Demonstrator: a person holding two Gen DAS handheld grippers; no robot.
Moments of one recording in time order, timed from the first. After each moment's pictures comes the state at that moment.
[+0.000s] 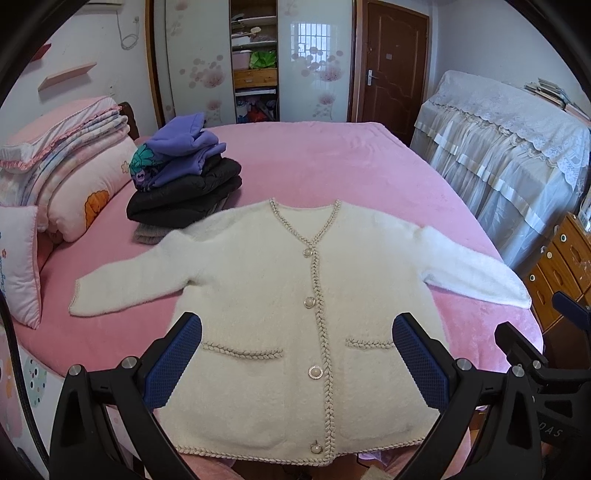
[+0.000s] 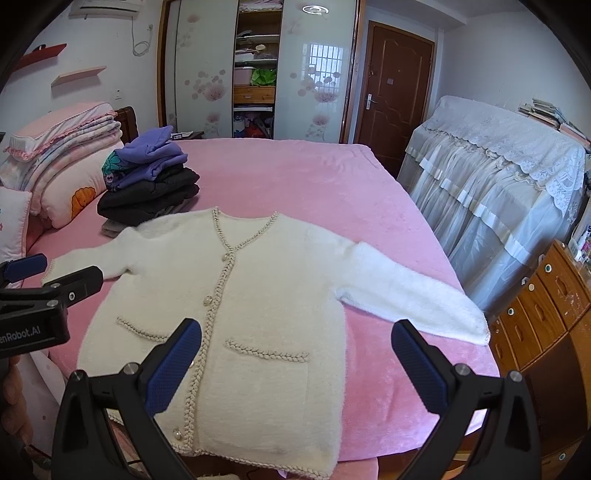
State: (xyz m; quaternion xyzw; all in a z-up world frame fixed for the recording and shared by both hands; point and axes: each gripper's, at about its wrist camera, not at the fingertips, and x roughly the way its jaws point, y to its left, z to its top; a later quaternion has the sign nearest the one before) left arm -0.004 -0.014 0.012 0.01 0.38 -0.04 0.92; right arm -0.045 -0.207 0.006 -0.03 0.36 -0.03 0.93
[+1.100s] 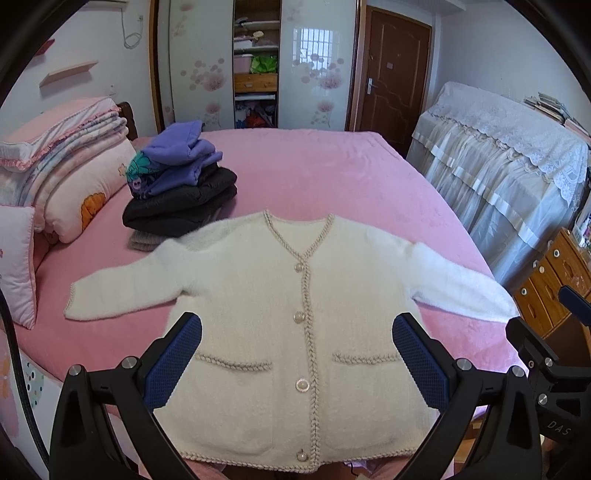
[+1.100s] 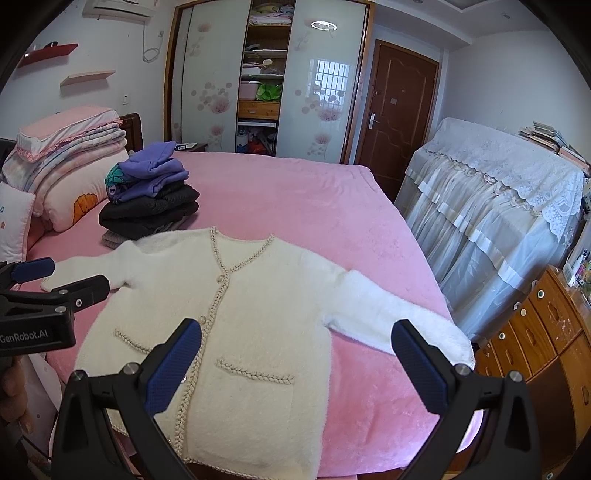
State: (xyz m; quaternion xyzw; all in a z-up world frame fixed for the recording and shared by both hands) left arm 0.001 -0.021 0.036 -0.01 0.37 -0.04 0.93; right arm -0.045 -0.219 0.039 -0.06 0.32 -0.03 0.95
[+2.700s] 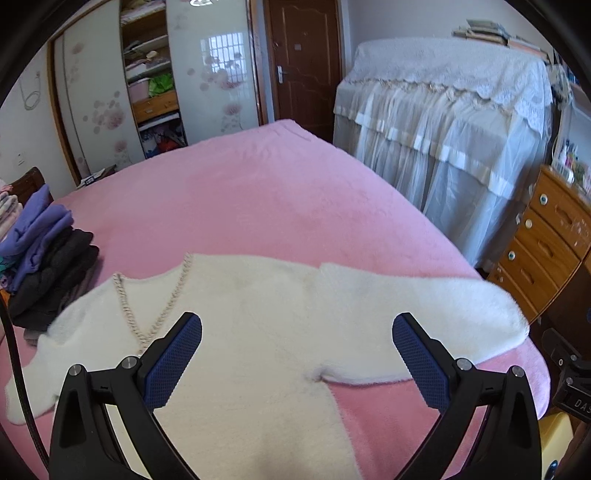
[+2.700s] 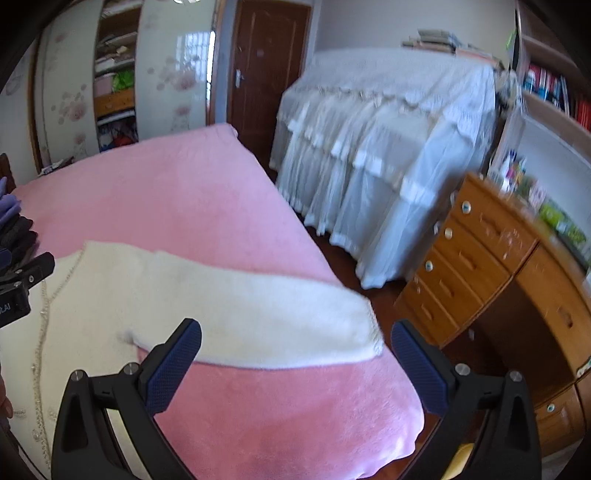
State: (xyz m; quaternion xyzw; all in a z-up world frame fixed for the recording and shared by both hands) left arm 0.197 -0.328 -0.082 0.10 0.37 -0.16 0.91; right arm 0.044 -0.492 -0.072 0.04 0.39 -0.25 0.88
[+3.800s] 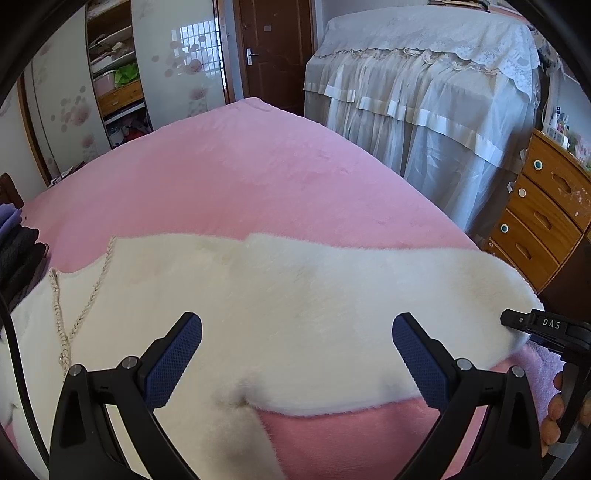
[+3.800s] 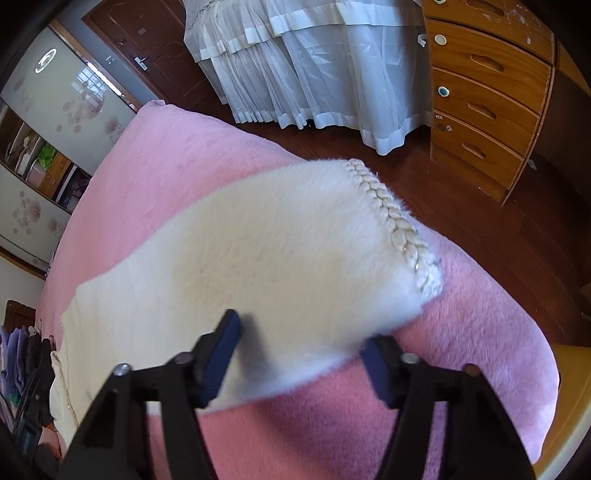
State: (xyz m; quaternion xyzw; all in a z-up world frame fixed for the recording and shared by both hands) left arm 0.221 -0.400 -0.183 0.11 0.39 -0.20 0.89; right arm 0.076 -0.644 -0.246 0.36 0.43 -0.24 0.80
